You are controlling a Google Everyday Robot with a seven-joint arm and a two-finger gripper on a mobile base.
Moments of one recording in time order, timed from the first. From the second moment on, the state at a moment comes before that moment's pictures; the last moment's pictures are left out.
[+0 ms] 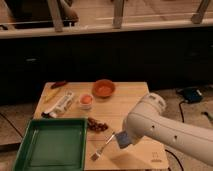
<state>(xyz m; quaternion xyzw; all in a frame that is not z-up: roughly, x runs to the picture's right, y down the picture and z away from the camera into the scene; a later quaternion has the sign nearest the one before) 0.102 0.197 0.637 -0.23 -0.10 -0.24 0.94</state>
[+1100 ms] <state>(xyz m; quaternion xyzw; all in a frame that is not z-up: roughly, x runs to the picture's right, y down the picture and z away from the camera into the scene) 0.039 0.171 0.615 -0.20 -0.10 -0.28 0.93</state>
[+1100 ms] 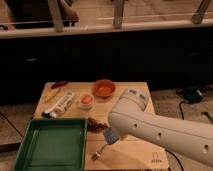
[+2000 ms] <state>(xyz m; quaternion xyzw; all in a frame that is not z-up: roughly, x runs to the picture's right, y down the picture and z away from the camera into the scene) -0.031 0.150 0.605 -0.18 -0.12 -0.33 0.92</state>
